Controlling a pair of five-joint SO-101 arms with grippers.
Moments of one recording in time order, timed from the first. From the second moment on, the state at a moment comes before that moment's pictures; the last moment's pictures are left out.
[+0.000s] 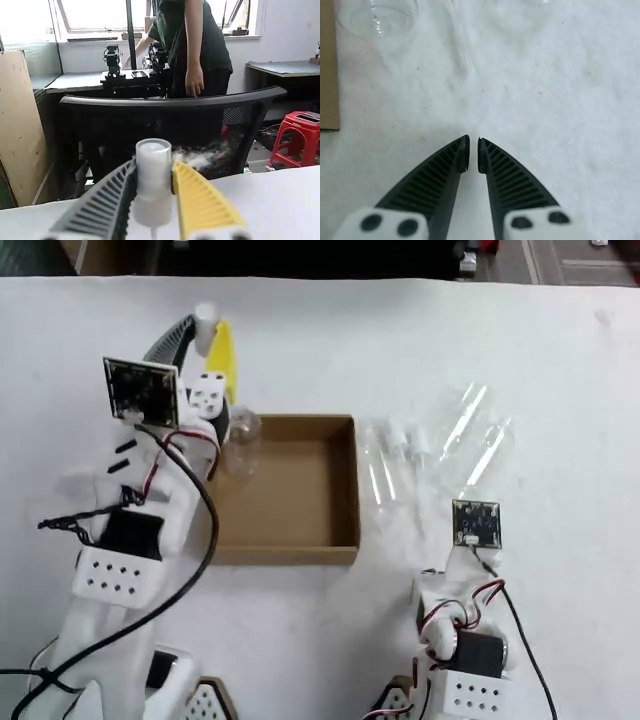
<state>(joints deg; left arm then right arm) 5.1 -46.3 48.9 6.3 0.0 5.5 -102.9 96.4 72.3 6.1</state>
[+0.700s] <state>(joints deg) 5.1 -46.2 53.6 5.2 0.0 5.5 -102.9 96.4 72.3 6.1</state>
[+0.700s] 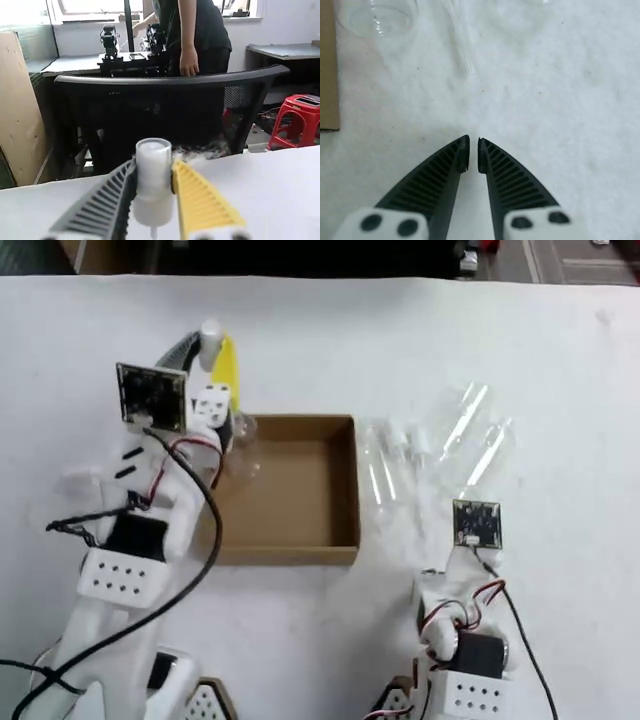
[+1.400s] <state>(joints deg) 5.1 -46.2 68.0 -7.7 0.0 5.5 -102.9 96.4 72.3 6.1</state>
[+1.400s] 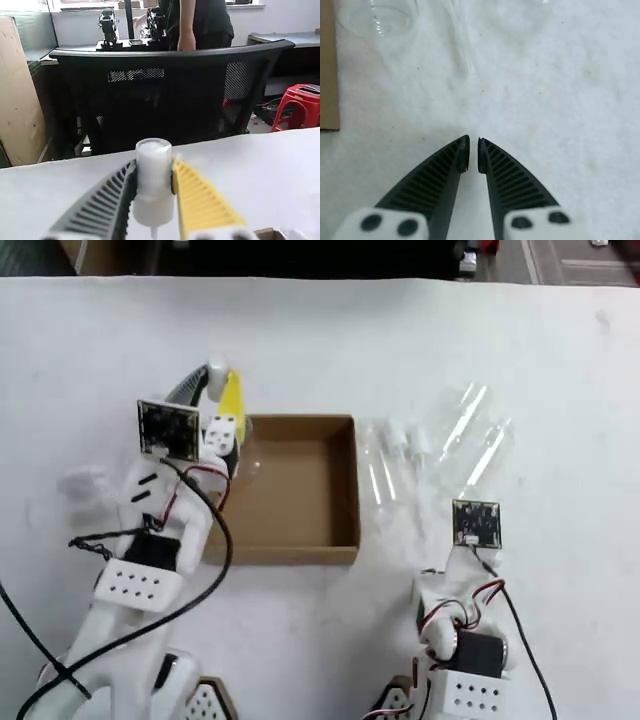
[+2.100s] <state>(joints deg) 5.1 -46.2 70.3 -7.7 0.0 5.5 -102.9 96.4 72.3 6.1</state>
